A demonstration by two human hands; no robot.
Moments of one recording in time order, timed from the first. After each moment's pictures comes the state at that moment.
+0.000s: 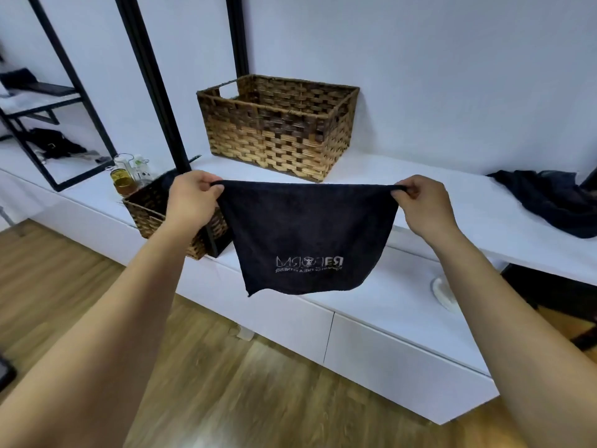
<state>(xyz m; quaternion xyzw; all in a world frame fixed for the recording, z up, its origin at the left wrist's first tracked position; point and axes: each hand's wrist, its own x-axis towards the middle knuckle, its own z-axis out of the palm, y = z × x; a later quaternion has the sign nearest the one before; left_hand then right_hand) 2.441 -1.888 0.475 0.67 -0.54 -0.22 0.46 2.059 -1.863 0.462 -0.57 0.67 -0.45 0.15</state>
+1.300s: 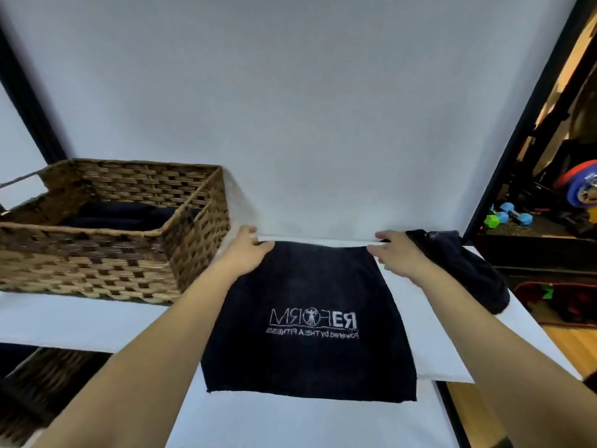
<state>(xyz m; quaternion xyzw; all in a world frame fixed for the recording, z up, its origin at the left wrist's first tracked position) 2.106 -2.146 0.447 0.52 -0.69 -0.43 0.25 1.810 -2.011 0.453 -0.43 0.79 -0.36 0.27</state>
